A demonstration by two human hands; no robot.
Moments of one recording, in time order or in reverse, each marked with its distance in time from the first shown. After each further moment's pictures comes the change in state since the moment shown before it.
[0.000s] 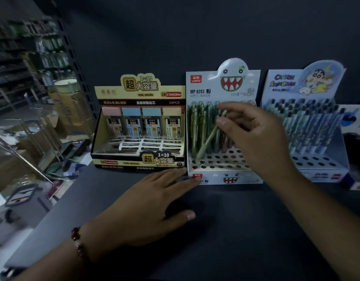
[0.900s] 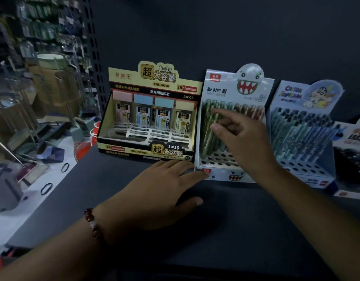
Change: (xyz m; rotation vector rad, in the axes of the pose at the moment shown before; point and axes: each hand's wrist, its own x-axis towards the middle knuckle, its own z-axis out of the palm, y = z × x) left_hand -0.003 -0.006 -0.002 0.001 0.109 0.076; right_hand 0.003 0.003 0.031 -0.305 -0.121 0.051
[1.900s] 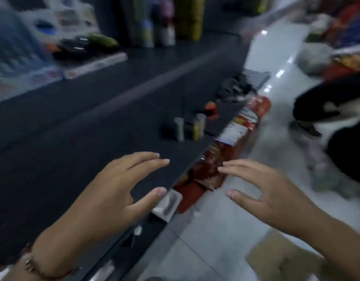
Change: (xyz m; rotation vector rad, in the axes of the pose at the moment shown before) left_hand -0.028 0.345 0.091 -0.487 -0.201 0.603; right_hand -0.530 -0.039 -0.288 -0.526 0.001 0.686
